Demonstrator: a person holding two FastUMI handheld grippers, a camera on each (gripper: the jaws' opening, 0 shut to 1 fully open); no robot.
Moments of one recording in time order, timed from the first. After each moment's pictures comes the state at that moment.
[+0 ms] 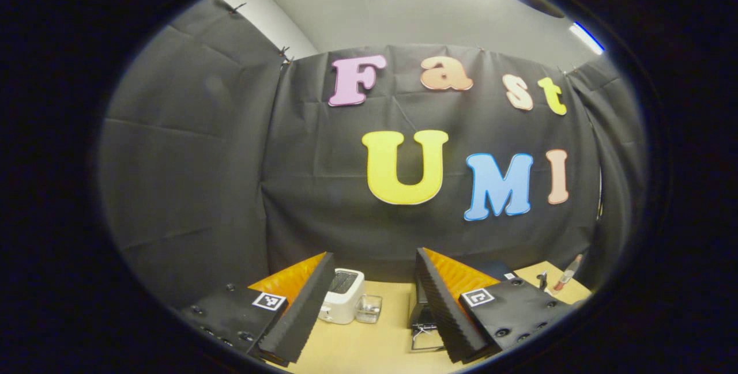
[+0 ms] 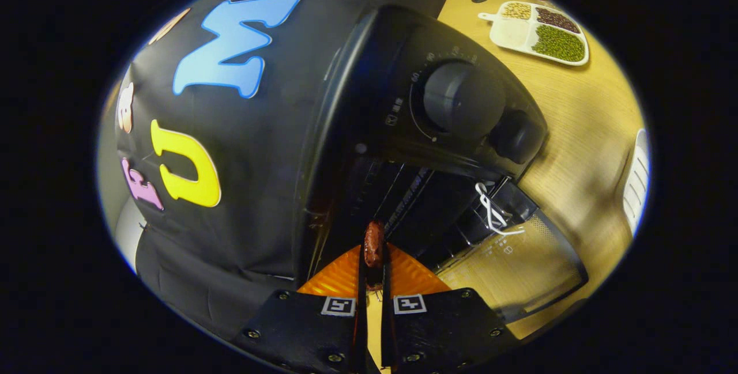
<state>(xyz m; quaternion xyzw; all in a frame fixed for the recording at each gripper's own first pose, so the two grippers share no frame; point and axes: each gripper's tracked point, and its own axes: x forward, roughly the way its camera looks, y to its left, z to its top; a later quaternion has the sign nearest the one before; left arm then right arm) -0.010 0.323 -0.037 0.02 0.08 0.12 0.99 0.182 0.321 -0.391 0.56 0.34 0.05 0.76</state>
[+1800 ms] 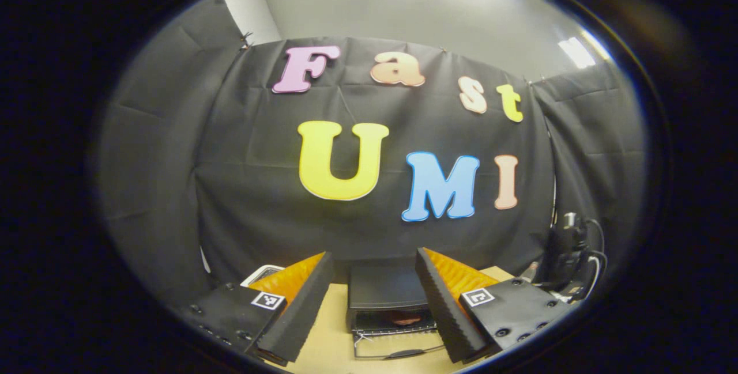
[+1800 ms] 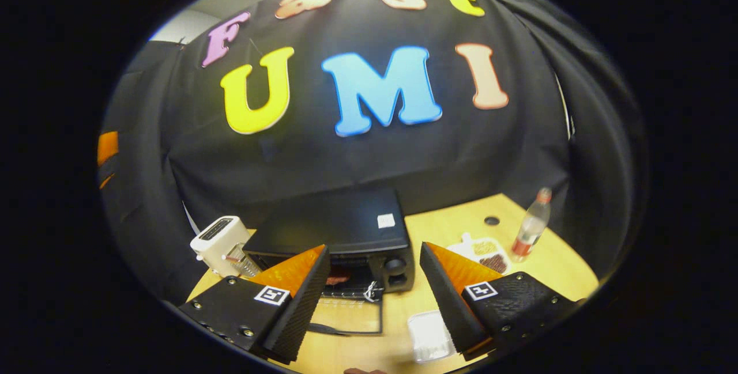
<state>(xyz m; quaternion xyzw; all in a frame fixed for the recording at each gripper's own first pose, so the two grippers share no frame) 0.048 0.203 -0.065 -0.02 0.07 -0.03 1.00 0.080 0.186 -0.191 0.06 0.16 0.03 0.99</state>
